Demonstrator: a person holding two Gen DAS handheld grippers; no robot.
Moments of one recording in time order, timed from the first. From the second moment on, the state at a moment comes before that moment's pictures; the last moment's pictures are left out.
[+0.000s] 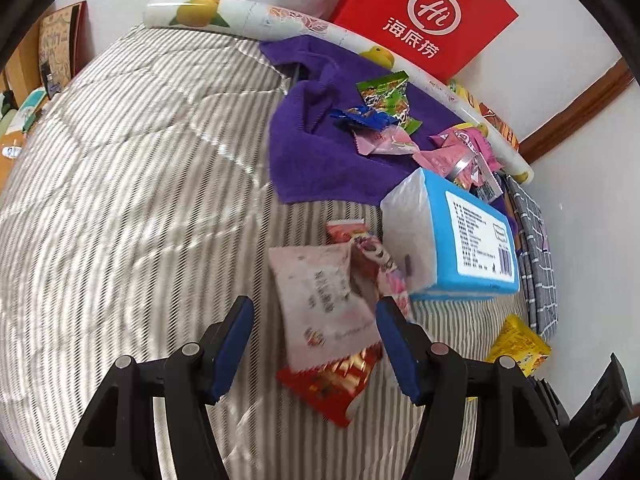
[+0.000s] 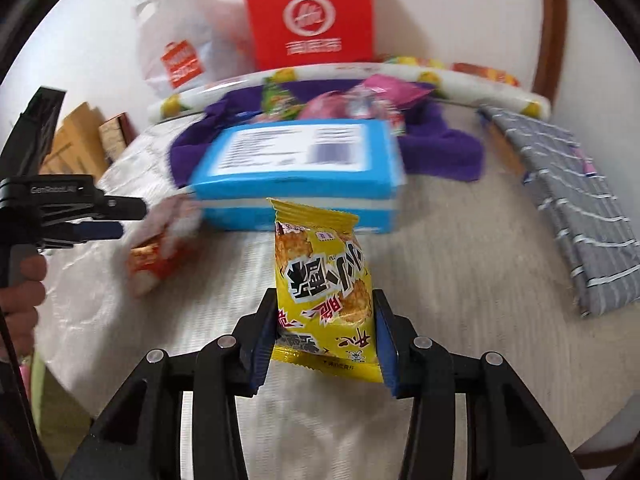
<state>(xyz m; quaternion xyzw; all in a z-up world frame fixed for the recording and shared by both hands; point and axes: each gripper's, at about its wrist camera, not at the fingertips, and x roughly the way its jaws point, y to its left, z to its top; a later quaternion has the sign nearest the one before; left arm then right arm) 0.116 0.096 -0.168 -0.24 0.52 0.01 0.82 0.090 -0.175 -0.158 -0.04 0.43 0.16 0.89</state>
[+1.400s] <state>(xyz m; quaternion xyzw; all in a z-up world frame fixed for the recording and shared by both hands) 0.039 0.082 -0.181 -0.15 0.51 0.07 0.84 0.133 -0.209 -0.193 -0.02 0.41 0.18 0.89</state>
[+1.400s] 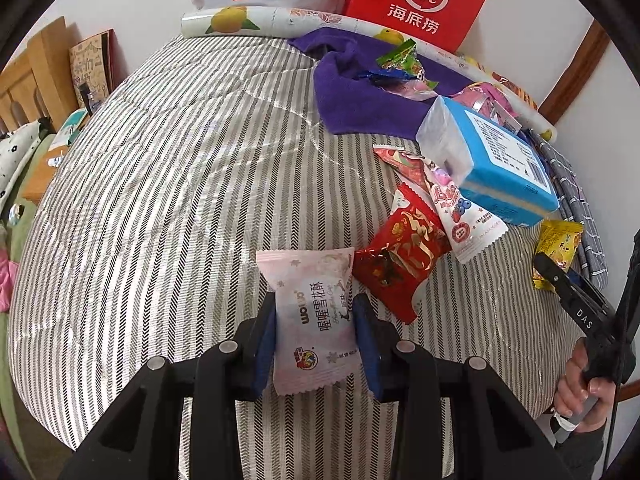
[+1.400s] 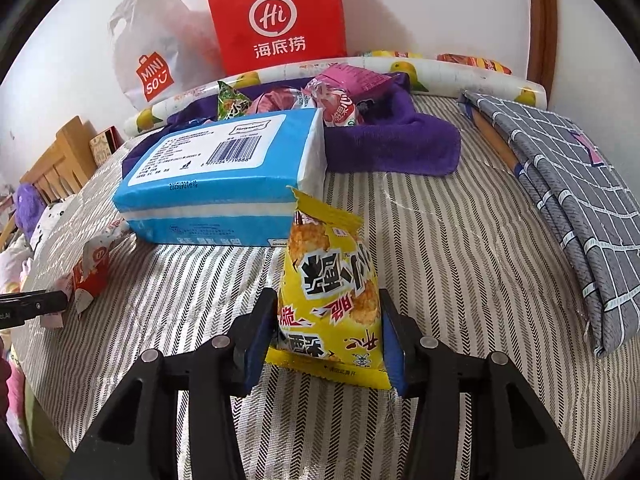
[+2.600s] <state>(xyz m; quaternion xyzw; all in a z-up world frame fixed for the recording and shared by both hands) 0.141 0.082 -0.079 -0.15 0.43 0.00 0.89 0.187 -0.194 -0.056 -0.01 0.32 0.20 0.93</state>
